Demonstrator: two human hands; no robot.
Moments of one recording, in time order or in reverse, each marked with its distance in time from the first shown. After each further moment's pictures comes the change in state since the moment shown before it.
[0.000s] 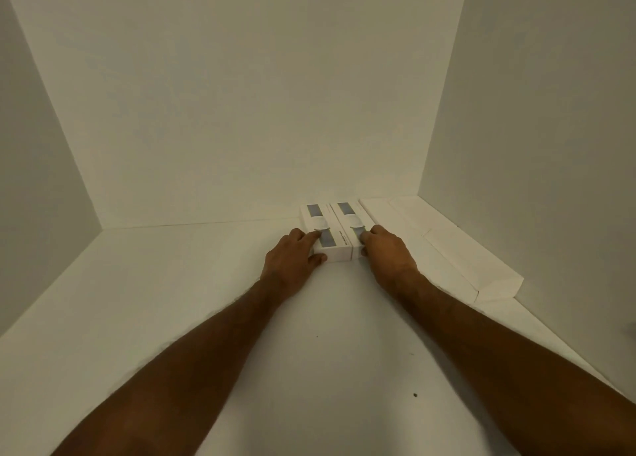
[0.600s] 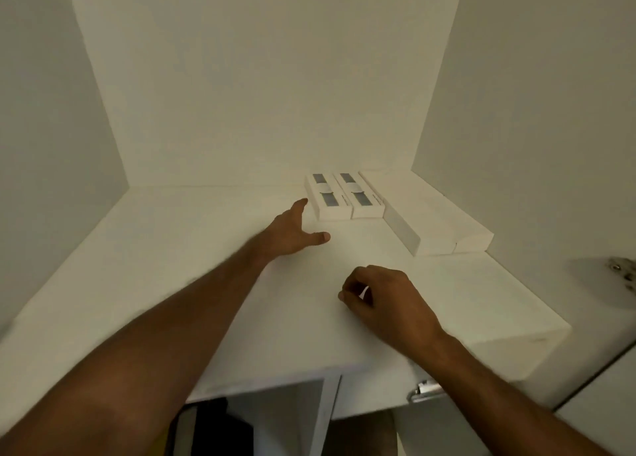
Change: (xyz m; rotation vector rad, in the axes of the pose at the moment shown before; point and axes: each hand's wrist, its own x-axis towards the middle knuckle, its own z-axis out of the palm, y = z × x) left_hand -0.081 0.023 -0.062 -0.462 -0.243 -0.179; right_hand -0.222 -0.072 -0.052 0.446 0.060 -0.110
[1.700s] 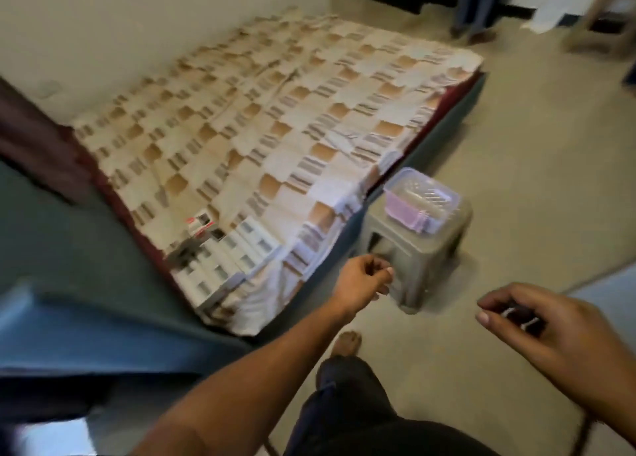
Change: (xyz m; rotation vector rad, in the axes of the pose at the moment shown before) left_hand -0.856 0.123 0.468 -0.718 2.143 -1.341; right_hand -0.525 -0.216 0.033 0.414 -1.430 -1.843
